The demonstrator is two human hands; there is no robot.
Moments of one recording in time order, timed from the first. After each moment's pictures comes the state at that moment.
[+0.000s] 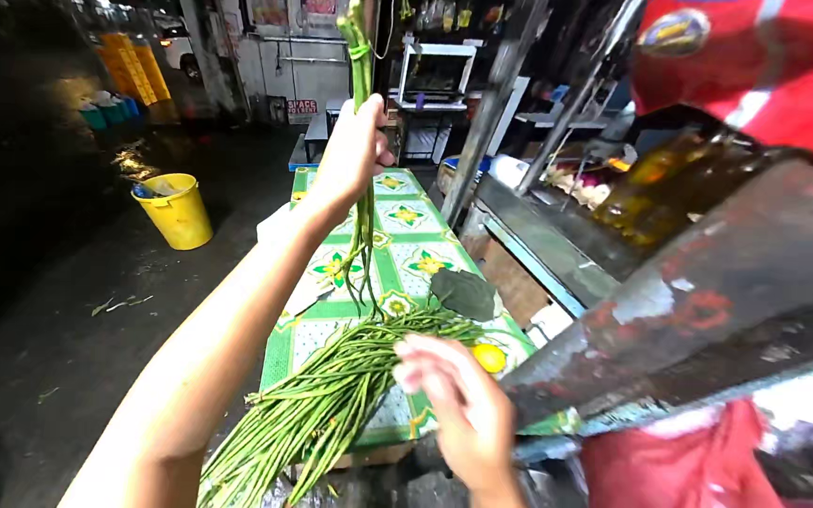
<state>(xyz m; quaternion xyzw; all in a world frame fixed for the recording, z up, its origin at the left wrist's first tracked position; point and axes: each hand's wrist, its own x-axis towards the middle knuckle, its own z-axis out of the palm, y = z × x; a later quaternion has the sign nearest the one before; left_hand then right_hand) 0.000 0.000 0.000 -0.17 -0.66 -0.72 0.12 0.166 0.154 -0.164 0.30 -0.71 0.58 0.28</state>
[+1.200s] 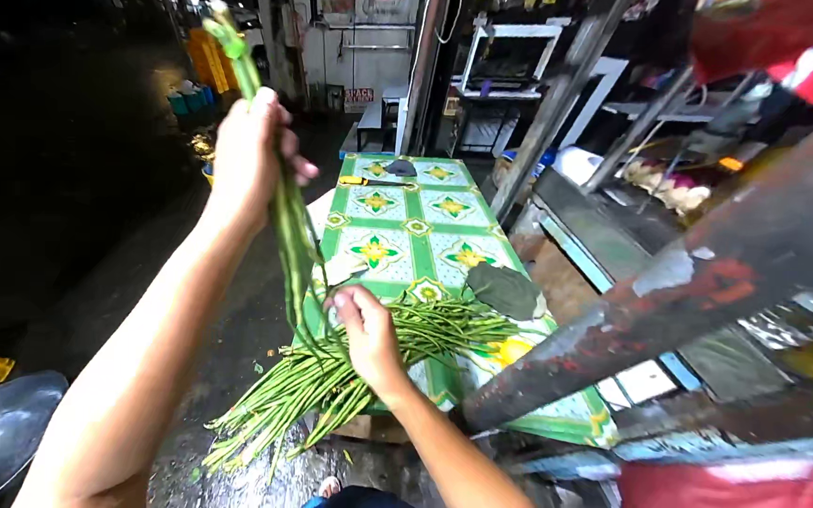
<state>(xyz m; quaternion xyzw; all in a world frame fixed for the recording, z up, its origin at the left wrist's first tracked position) 0.098 -0.097 -0.013 -0.06 -0.68 -0.67 0.28 0.133 0.064 -0.193 0.29 -0.70 0.64 0.10</state>
